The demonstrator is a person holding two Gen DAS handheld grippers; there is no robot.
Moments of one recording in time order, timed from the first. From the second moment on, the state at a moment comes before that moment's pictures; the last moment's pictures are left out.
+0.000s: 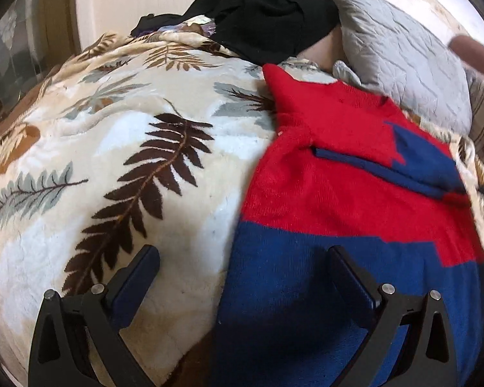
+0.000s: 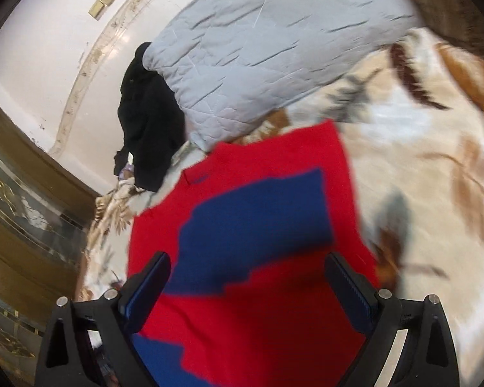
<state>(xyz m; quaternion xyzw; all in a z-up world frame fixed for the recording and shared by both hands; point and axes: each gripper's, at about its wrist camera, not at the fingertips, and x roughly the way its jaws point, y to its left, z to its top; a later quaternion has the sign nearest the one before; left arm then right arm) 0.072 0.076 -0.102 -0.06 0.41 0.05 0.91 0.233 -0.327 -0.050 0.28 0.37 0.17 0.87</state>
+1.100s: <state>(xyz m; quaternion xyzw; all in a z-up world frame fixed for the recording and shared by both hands) 0.054 0.078 -0.086 -0.08 0.40 0.05 0.91 0.025 -0.322 -0.008 0.21 0.32 0.16 0.91</state>
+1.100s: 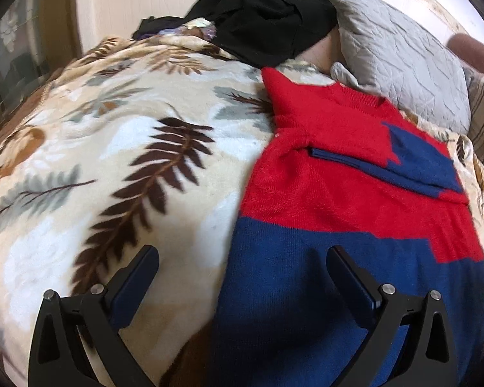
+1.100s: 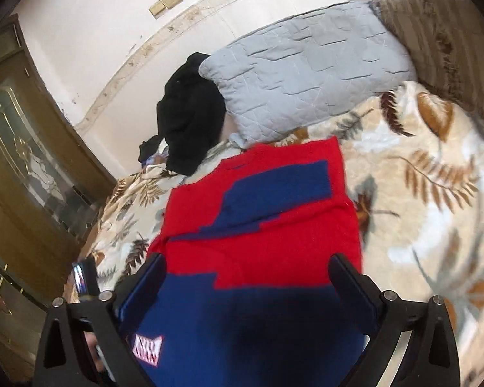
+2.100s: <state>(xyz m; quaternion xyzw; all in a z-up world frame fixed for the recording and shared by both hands) -0.084 0.069 -0.091 -0.09 0.48 -0.02 0.87 -0.047 -0.351 -0.125 0.27 0.48 0.18 0.82</state>
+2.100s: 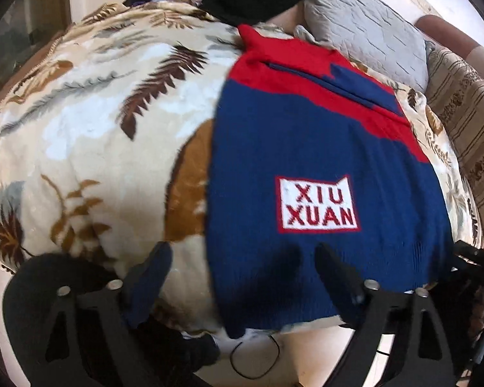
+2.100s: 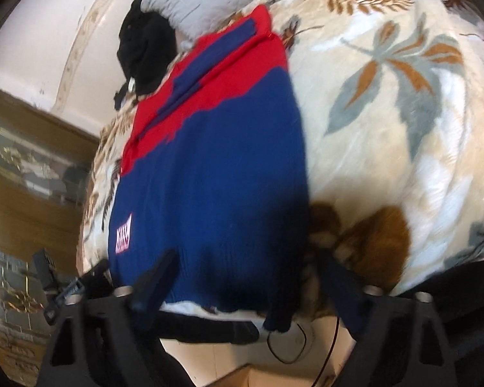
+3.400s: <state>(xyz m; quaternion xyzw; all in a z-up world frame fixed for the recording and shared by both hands) -0.082 0.053 -0.082 -0.06 0.49 -0.02 0.87 -0.047 -0.369 -0.122 0.32 0.49 0.18 0.79</state>
